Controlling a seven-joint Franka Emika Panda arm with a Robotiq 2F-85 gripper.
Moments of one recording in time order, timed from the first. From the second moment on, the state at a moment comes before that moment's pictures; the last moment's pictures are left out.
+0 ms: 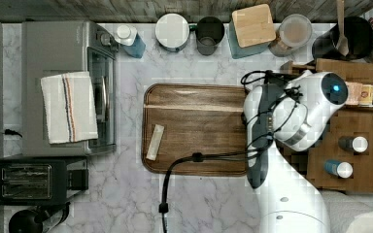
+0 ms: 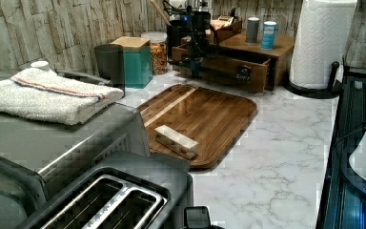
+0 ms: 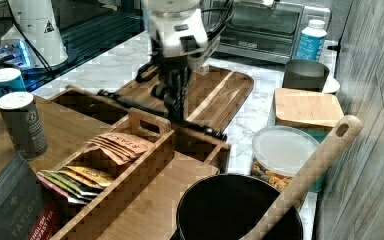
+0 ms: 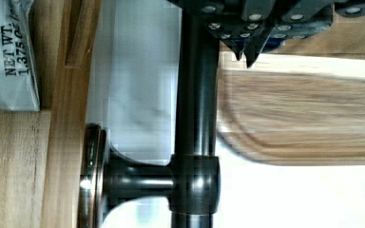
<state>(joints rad) -0.36 0.45 -0.05 -1.88 0.23 0.64 -1.27</state>
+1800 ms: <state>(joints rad) -0.26 0.48 -0.20 -1.86 0.03 0.70 -1.25</state>
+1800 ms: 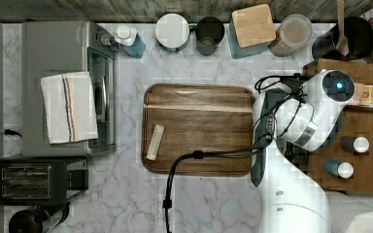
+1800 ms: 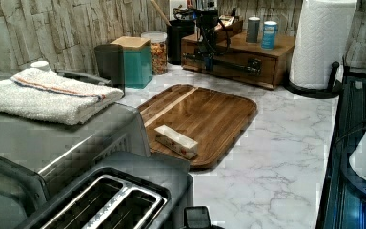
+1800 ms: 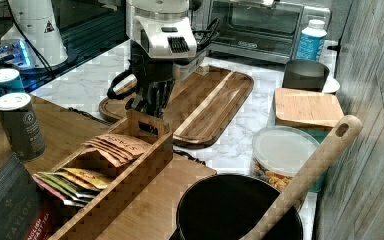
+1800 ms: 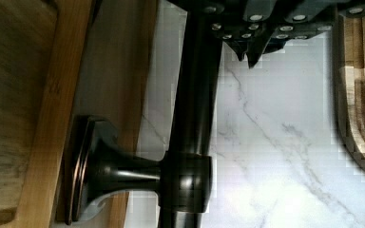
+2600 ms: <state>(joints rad) -0.25 0.49 -0.21 -1.85 0.04 0.69 -1.25</state>
